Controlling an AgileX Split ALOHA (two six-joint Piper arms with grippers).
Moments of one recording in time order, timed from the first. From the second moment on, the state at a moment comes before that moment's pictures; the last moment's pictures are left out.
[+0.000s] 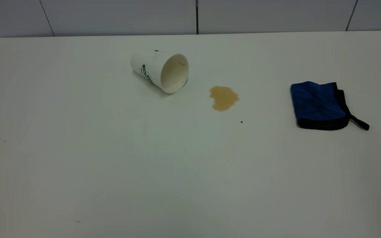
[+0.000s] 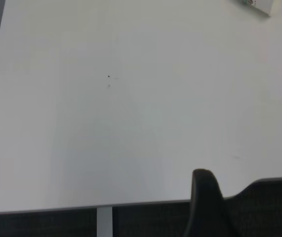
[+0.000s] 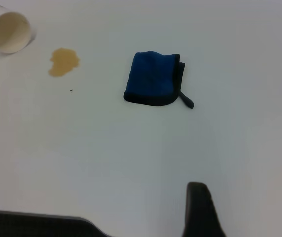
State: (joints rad) left arm -0.04 -0.02 -0.49 -0.02 1.12 0.02; right arm 0.06 -0.02 -0.47 -0.03 1.11 0.06
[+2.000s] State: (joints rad) left arm -0.61 2.30 -1.64 0.72 0.54 -0.43; right arm 0.06 -0.02 -0.47 -0.03 1.11 0.06
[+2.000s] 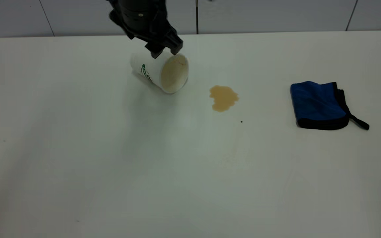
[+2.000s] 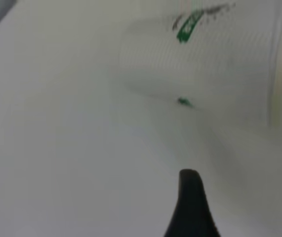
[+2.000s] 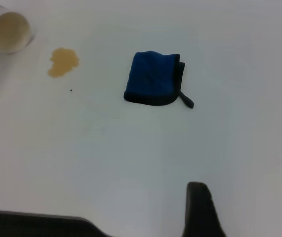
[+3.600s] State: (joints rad) left arm -0.66 2.65 -1.82 1.34 0.60 -0.99; right arm 0.06 -0.02 -0.47 -0.03 1.11 0.06
